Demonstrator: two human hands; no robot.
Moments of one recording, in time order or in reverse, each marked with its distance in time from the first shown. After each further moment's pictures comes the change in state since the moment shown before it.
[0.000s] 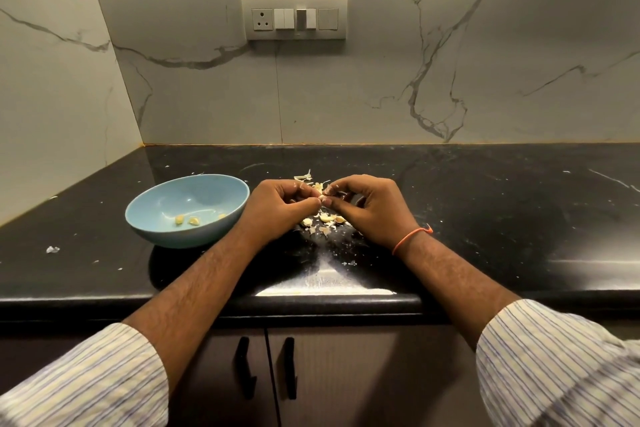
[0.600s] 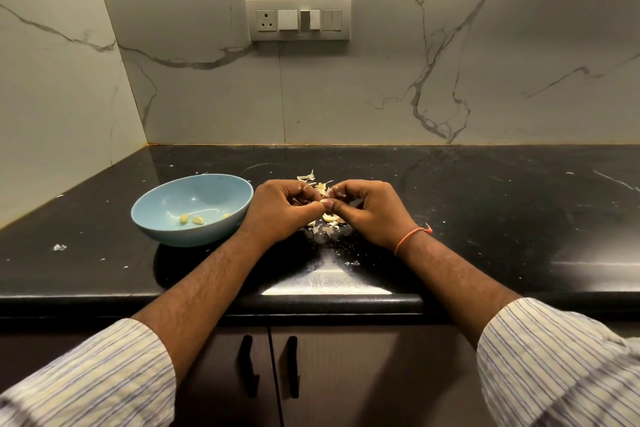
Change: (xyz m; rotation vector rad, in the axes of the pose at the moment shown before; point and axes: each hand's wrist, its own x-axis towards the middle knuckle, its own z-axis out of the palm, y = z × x) left_hand -0.001 -0.003 0.001 0.111 0.034 0.084; right_hand 0.000 -0.005 0.003 0.063 -0.110 0.094
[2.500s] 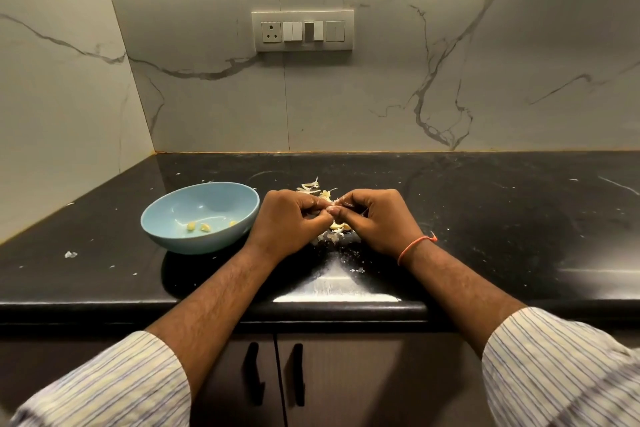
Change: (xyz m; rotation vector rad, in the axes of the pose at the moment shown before) left_hand -0.005 0.007 0.006 0.226 0.134 0.218; right_hand -0.002 -0.004 -0.003 -0.088 0.036 -0.021
